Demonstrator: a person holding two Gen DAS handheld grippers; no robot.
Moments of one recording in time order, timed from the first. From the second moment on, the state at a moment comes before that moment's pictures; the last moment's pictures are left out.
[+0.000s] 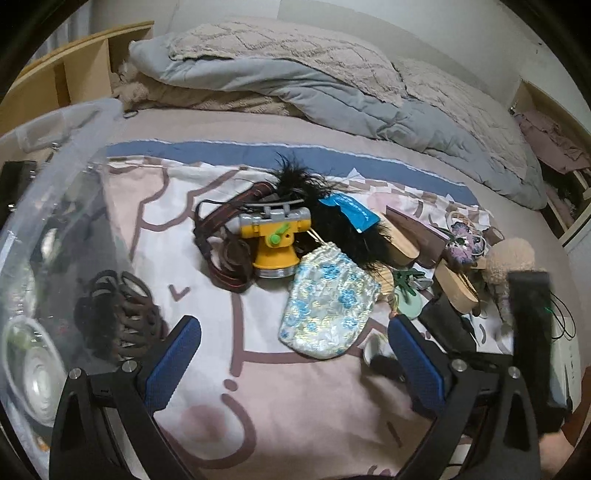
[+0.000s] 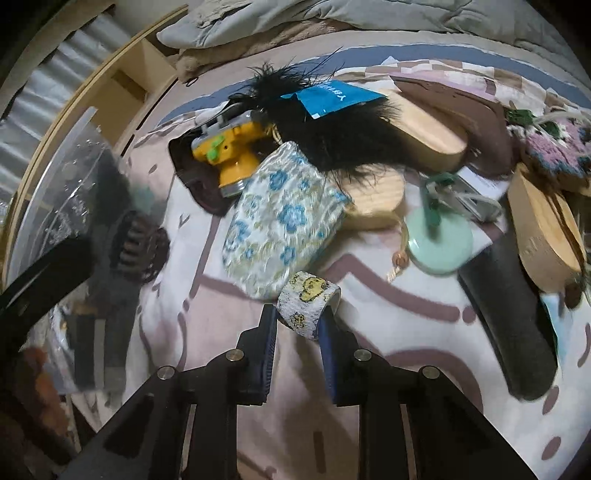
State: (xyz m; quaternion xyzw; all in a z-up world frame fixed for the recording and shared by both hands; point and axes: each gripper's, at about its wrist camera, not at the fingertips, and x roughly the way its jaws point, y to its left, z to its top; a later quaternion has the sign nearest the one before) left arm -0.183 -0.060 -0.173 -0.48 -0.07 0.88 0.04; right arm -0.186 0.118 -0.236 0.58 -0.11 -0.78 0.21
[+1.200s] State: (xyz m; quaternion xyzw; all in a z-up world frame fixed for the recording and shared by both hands) left arm -0.228 -0.061 -0.265 -0.60 -0.10 0.80 0.04; right arm -0.152 0.184 -0.208 0.56 -0.14 -0.78 0.23
